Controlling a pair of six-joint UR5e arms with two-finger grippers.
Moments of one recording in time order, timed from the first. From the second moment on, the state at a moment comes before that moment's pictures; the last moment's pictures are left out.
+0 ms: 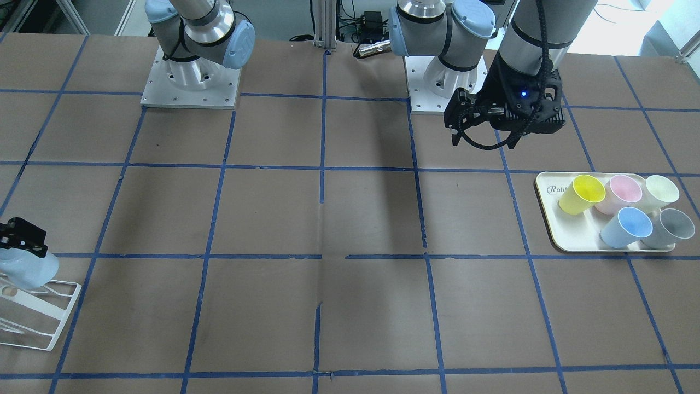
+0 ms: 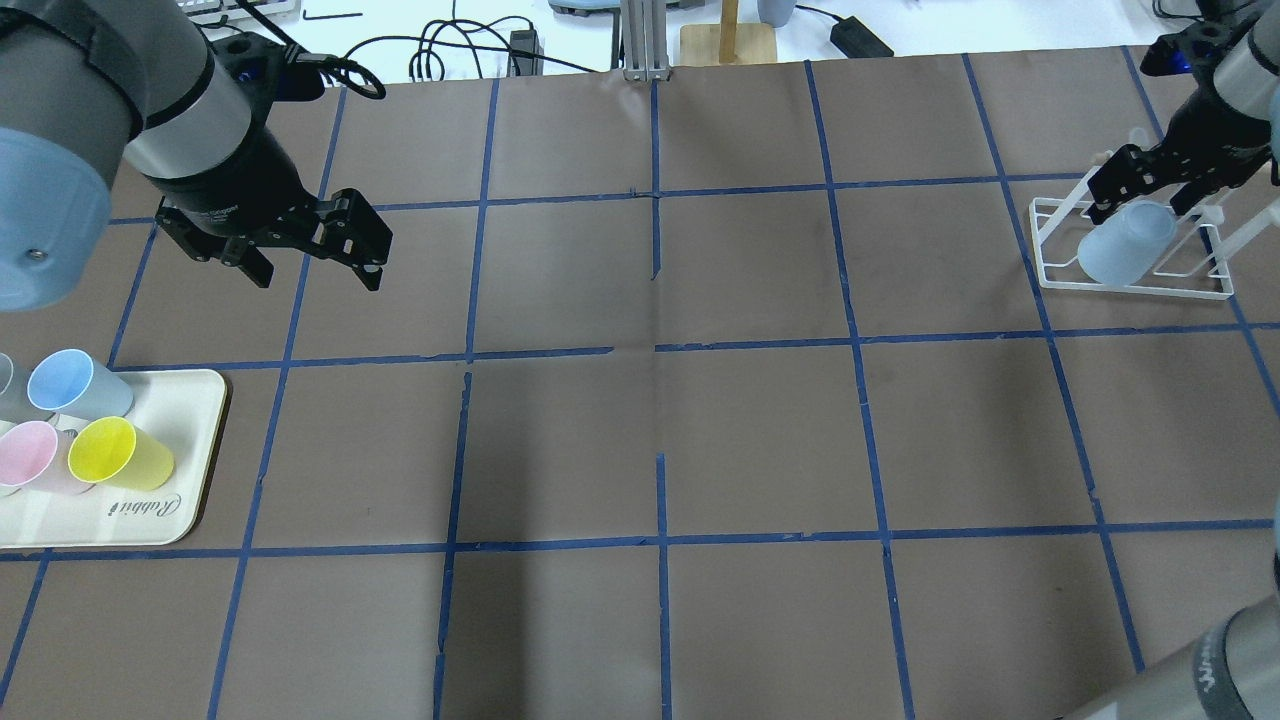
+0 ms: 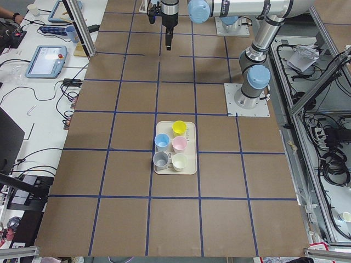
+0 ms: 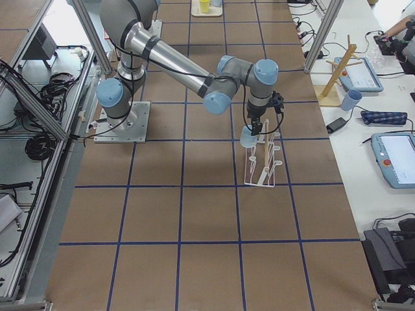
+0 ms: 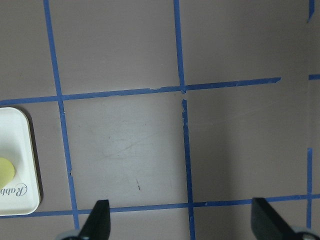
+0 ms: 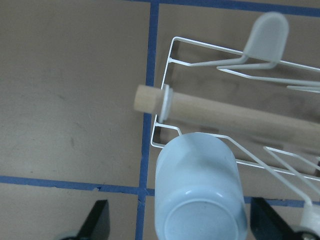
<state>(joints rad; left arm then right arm) -1.53 -1.51 -1.67 -1.52 1.59 0.11 1.12 -1.21 1.58 -1.96 -1.55 -0.54</state>
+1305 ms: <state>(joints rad) -1.52 -1.53 -1.67 -1.52 1.59 0.11 1.10 -1.20 1.60 -1.98 -1.56 -0.56</state>
